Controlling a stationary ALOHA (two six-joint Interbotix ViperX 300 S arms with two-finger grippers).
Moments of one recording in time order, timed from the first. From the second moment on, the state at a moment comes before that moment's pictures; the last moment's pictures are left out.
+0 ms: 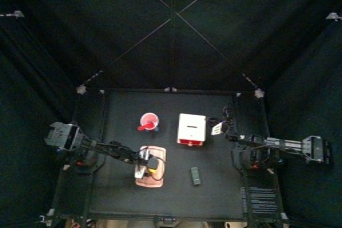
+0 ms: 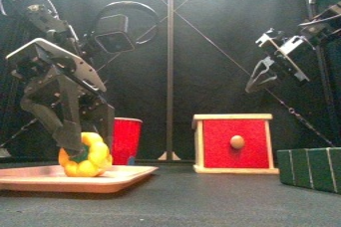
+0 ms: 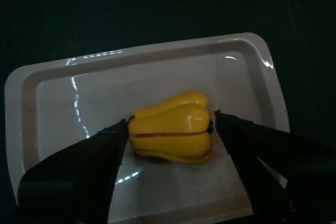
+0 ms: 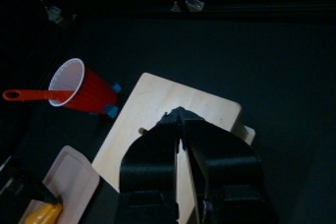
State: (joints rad) left arm -0.15 -0.04 0.82 -0.37 0.15 0.42; right arm -0.27 -0.66 1.05 -1.36 0.44 2.13
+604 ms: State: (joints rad) left arm -0.17 -0.29 1.01 -0.37 -0.12 0.42; right arm -0.27 -0.66 1.05 -1.36 0.44 2.13
